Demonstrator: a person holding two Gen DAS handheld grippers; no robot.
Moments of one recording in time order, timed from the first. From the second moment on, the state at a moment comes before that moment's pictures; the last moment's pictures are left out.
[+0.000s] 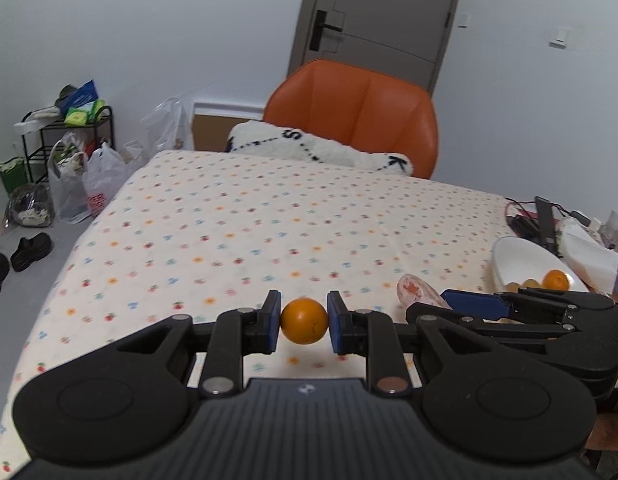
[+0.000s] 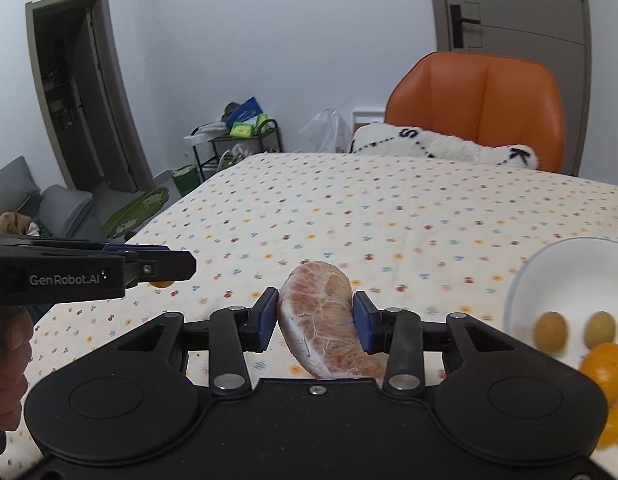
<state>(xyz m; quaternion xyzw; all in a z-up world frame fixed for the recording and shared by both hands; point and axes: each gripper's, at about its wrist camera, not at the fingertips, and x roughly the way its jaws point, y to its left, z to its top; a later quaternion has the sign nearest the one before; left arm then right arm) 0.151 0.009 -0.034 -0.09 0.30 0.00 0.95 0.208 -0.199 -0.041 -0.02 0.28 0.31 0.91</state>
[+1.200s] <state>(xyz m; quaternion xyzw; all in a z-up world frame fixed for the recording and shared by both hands) 0.194 -0.133 -0.022 -0.04 0.29 -0.13 0.95 0.202 -0.335 -0.031 0.05 0.25 0.18 0.95</state>
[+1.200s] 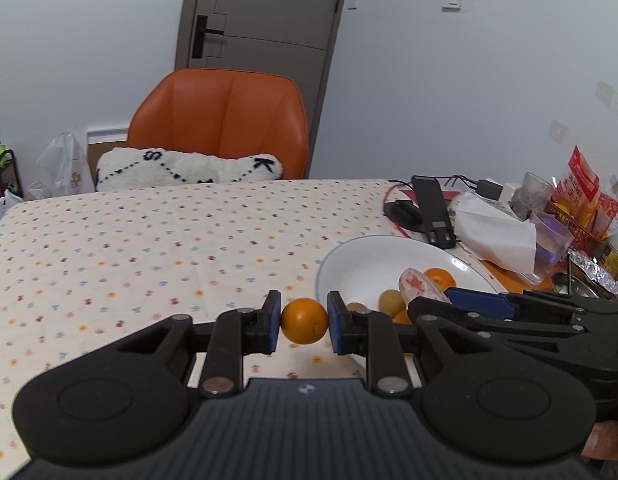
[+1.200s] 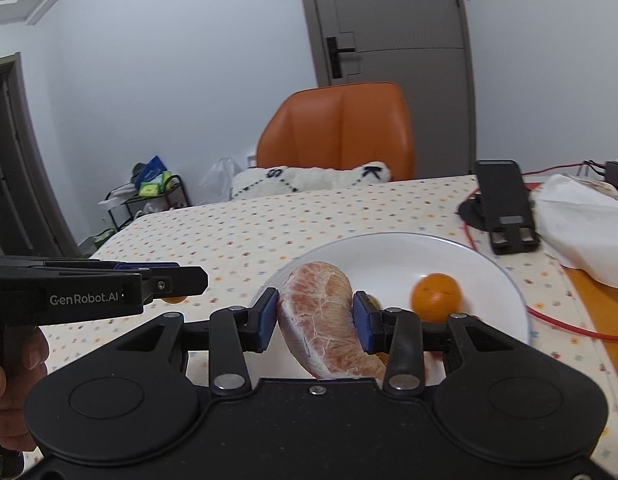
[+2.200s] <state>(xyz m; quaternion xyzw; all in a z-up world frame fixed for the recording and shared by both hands) 0.229 -0.181 -0.043 -0.03 0.33 -0.16 0.93 0.222 -0.391 -0.045 0.08 0.25 0.08 0.96</state>
